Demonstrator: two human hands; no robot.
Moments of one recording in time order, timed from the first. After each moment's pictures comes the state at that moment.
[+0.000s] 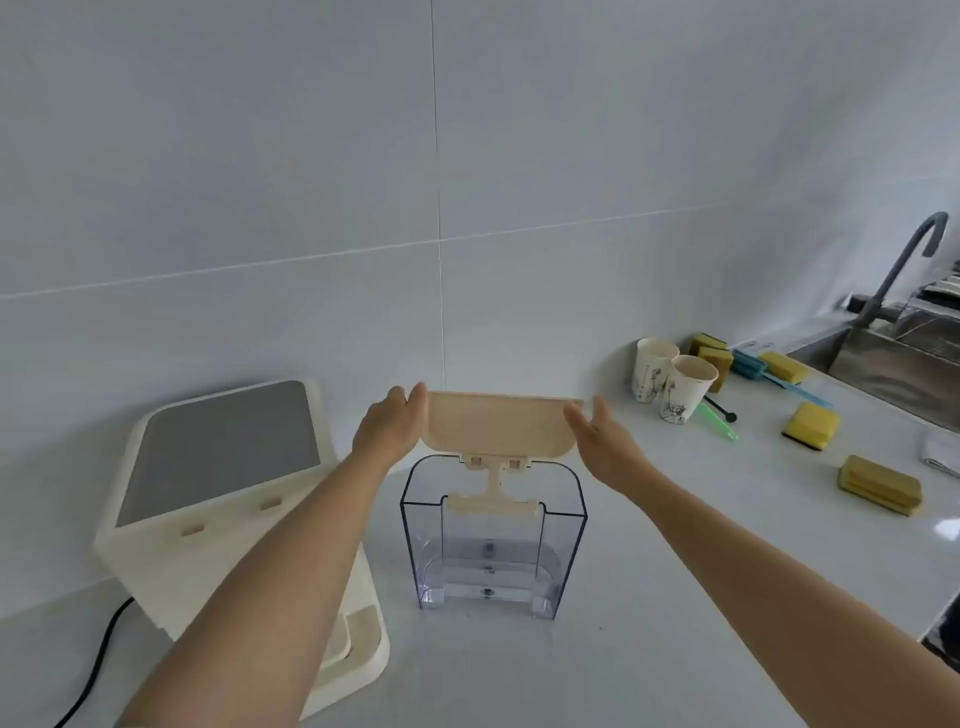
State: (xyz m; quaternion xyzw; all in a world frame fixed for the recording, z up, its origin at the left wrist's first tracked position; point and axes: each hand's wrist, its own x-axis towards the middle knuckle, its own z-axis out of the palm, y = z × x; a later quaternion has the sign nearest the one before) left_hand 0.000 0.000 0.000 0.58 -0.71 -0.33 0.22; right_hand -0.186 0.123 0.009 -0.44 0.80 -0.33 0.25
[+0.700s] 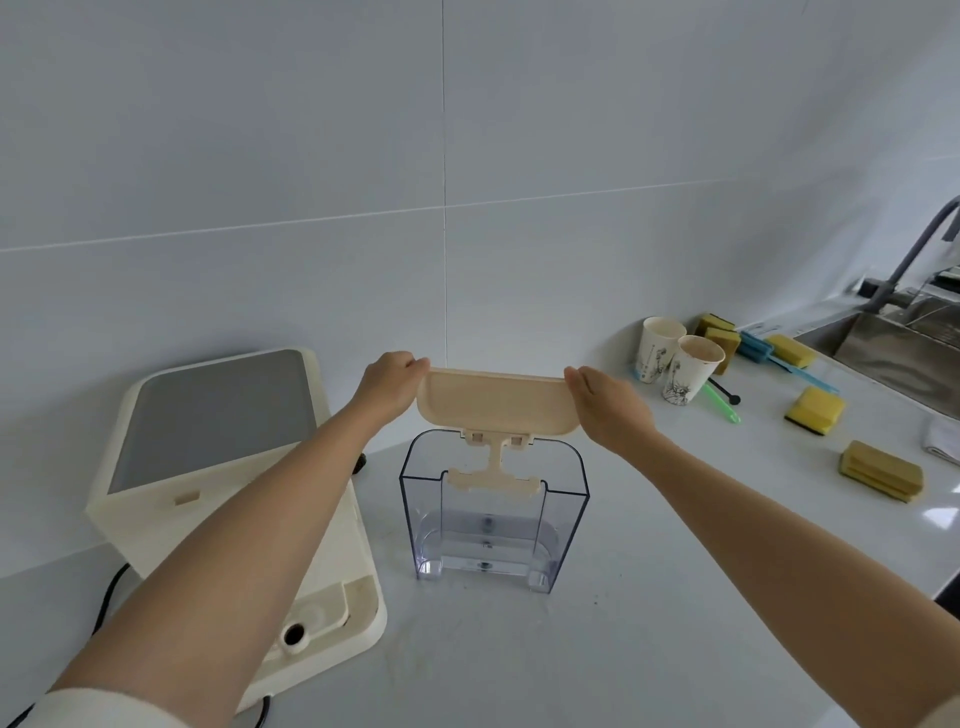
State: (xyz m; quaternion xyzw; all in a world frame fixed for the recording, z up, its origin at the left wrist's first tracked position) left_hand 0.003 -0.012 0.007 0.53 -0.72 -0.36 0.26; right_hand -0.193 0.103 0.010 -0.49 0.83 -0.25 0.13
